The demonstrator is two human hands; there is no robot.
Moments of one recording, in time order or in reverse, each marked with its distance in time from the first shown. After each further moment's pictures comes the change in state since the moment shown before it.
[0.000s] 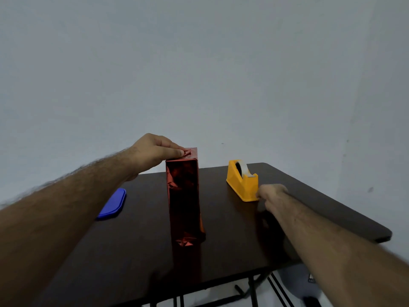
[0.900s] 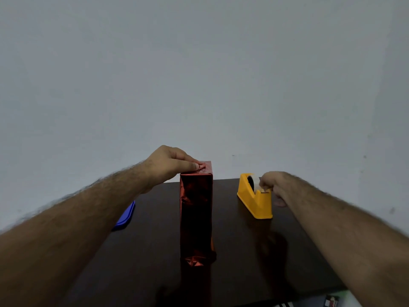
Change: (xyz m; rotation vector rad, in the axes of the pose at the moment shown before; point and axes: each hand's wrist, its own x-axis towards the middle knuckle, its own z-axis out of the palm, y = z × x) left_hand 0.002 0.002 0.004 -0.027 0.008 0.000; right_hand -0.008 -0.081 0.009 -0.409 -0.135 -0.085
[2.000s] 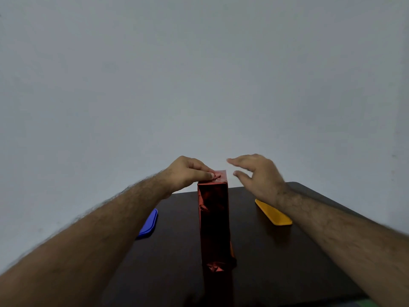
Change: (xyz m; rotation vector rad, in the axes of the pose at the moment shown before) left_hand -0.004 0.012 -0.007 0.088 -0.075 0.023; right_hand -0.087 -0.014 0.029 -0.126 0.250 -1.482
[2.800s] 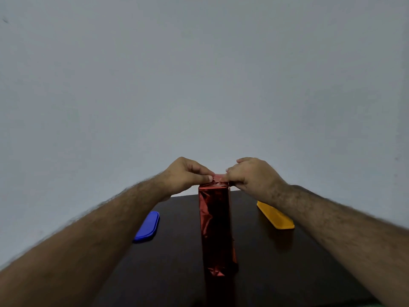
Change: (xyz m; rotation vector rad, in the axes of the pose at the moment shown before) left_hand -0.003 -0.001 -0.006 -0.045 -0.004 0.071; right_hand 0.021 -0.008 -0.005 -0.269 -0.254 -0.374
